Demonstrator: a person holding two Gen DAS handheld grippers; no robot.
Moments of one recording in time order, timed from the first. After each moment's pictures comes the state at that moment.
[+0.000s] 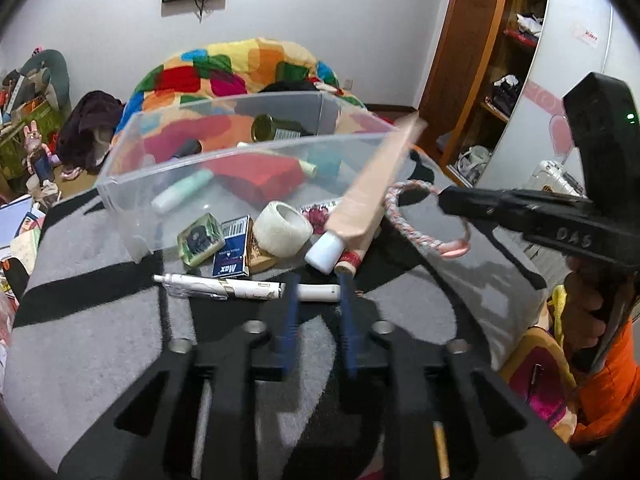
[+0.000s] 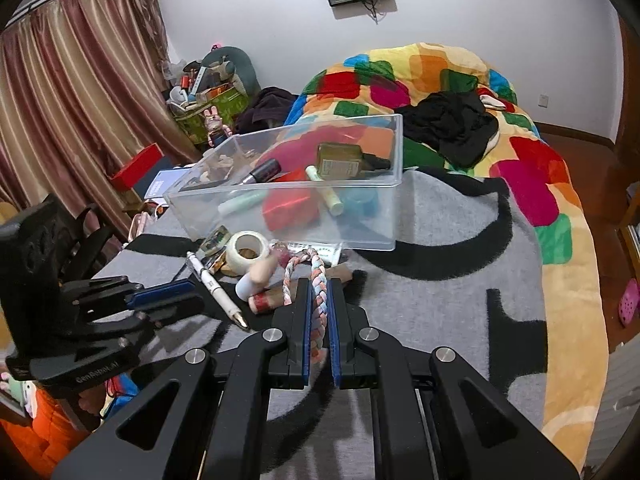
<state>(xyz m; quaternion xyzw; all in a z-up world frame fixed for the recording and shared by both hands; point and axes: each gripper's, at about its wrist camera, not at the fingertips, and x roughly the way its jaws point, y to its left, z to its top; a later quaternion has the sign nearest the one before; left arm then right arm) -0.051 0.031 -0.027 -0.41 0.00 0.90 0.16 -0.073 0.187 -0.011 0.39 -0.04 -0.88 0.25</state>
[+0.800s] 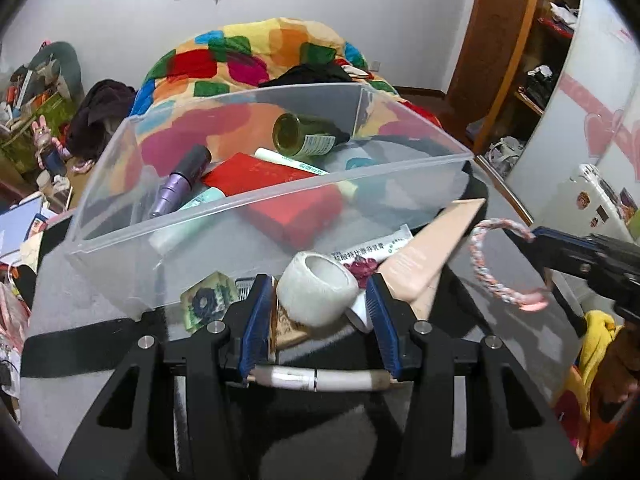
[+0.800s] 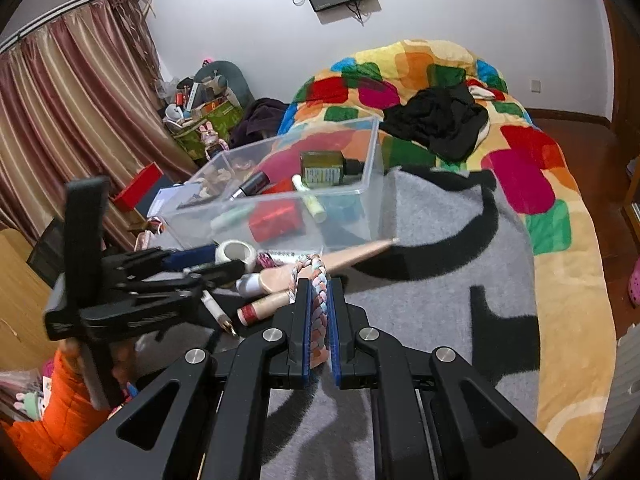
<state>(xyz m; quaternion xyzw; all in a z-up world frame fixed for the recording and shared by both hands) -0.119 0.036 -0.037 -0.44 0.01 0.89 0.12 -0.080 0.210 -0.010 0.39 -0.08 -0.88 0.25</state>
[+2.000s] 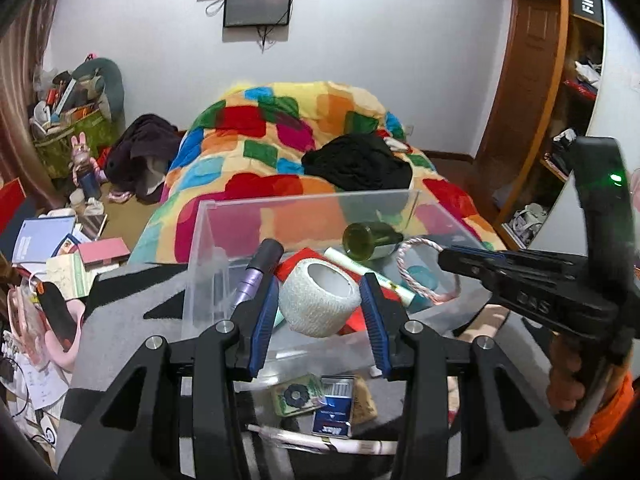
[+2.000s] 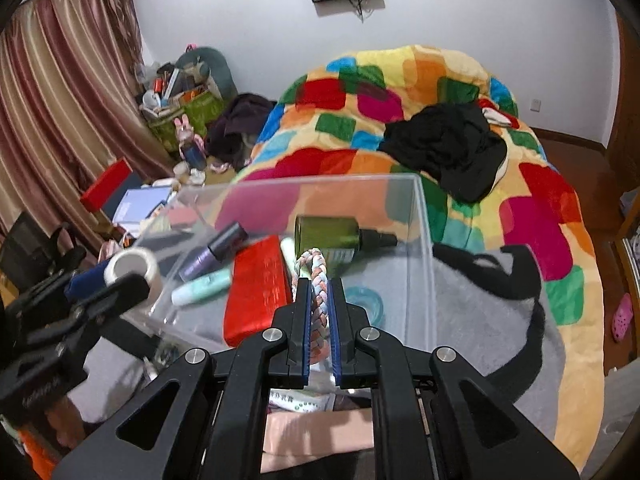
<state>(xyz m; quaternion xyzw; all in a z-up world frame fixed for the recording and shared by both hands) -0.146 -0.014 0.013 -0.35 -0.03 0.93 0.06 -0.189 0.139 -0.005 0.41 -0.03 -0.89 0.22</state>
